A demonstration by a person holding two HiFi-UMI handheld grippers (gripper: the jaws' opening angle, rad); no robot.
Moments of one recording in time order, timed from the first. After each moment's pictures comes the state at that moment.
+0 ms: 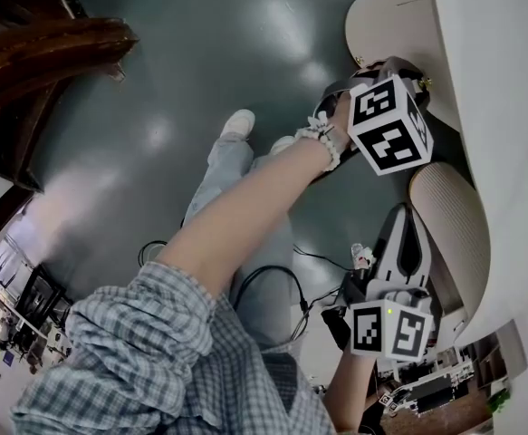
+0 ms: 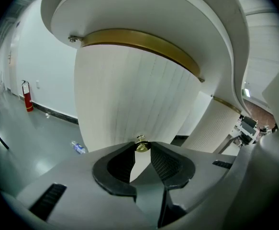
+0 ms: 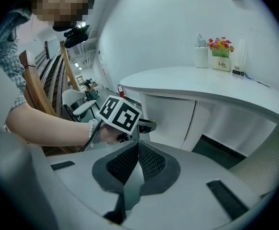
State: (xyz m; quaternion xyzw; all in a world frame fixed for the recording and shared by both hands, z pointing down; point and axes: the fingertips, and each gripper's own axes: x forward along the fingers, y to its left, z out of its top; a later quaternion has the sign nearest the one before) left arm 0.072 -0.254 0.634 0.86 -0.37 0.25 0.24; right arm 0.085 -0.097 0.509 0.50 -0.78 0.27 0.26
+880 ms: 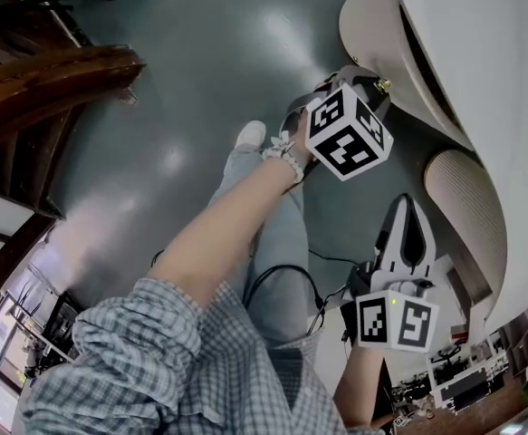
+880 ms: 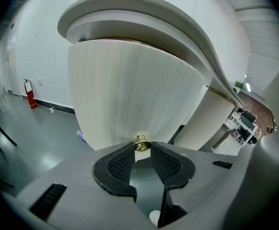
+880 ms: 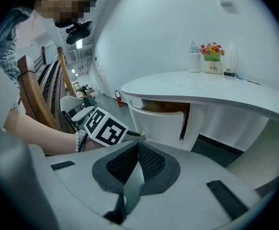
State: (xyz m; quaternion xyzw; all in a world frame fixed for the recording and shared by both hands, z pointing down) left arm 0.036 -0.191 0.635 0.85 -0.36 0.30 0.25; right arm 0.079 -0.076 0.489 0.53 -0.77 0.27 0.23
